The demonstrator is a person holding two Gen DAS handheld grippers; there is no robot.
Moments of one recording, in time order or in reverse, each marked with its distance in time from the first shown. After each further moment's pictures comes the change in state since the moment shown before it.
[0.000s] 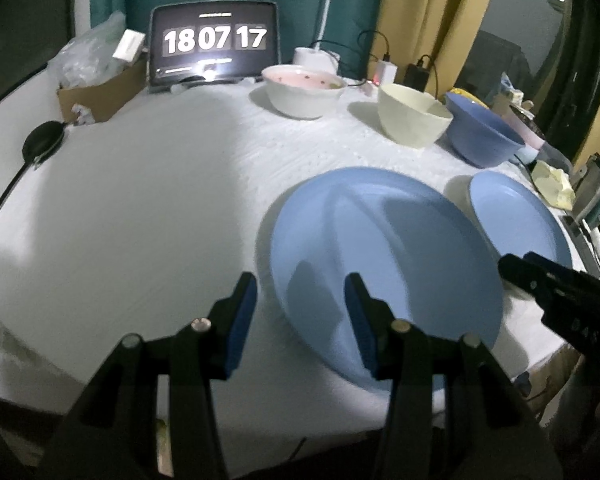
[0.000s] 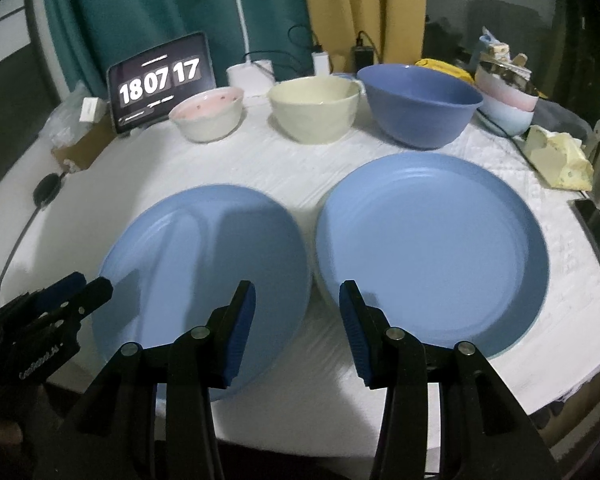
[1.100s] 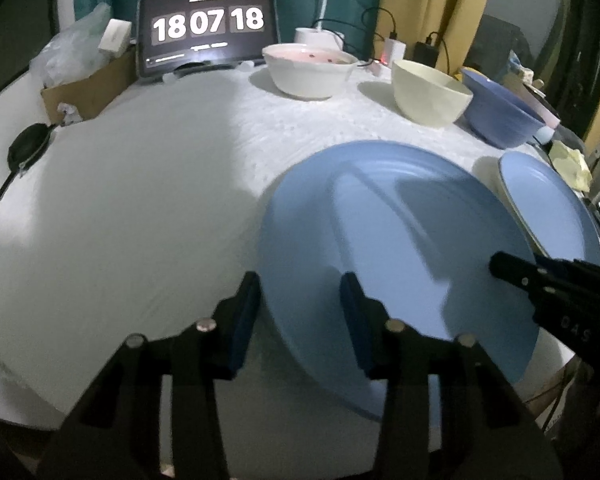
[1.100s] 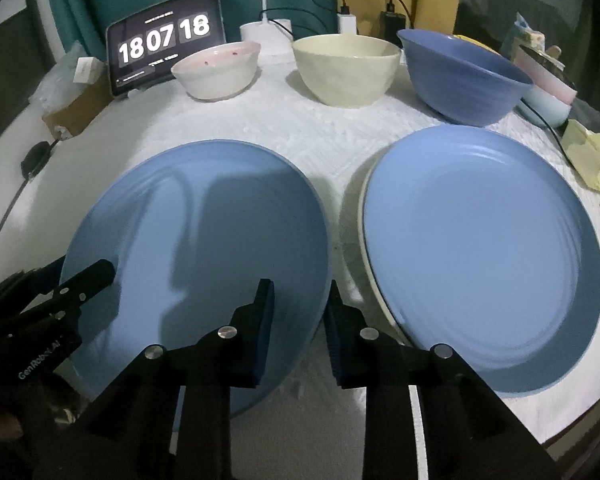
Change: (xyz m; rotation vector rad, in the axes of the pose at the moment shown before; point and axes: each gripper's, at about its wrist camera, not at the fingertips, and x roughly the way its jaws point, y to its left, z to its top) left arm 0.039 0.009 0.004 0.060 0.034 0.016; right arm 0.052 0.020 0.004 -0.053 0.093 0.005
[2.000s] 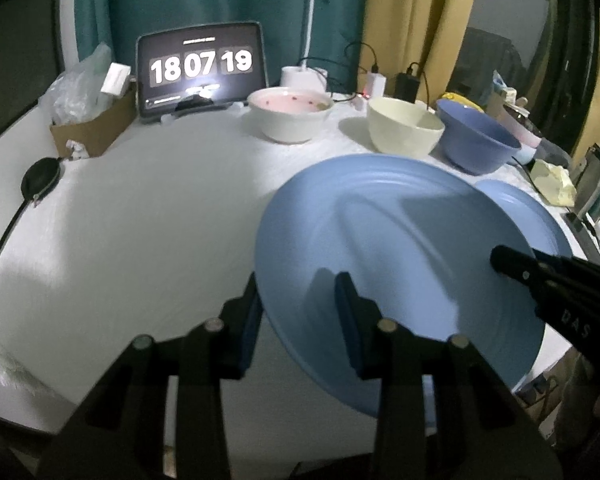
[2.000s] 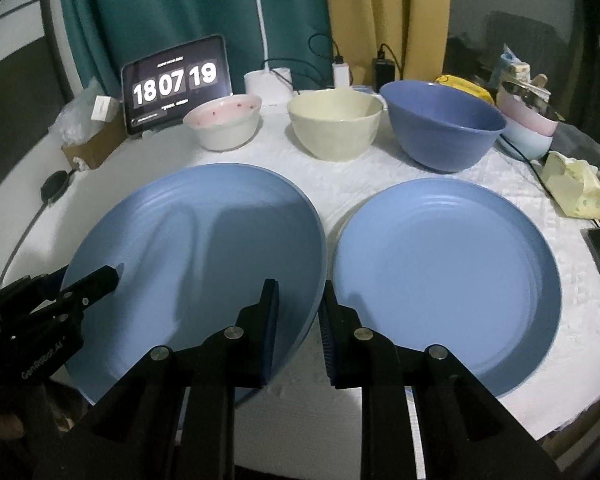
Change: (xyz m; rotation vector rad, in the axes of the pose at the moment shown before) left arm -0.043 -0.027 0.016 0.009 -0.090 0.003; right arm -0.047 -0.018 0.009 0.000 -0.128 0.017
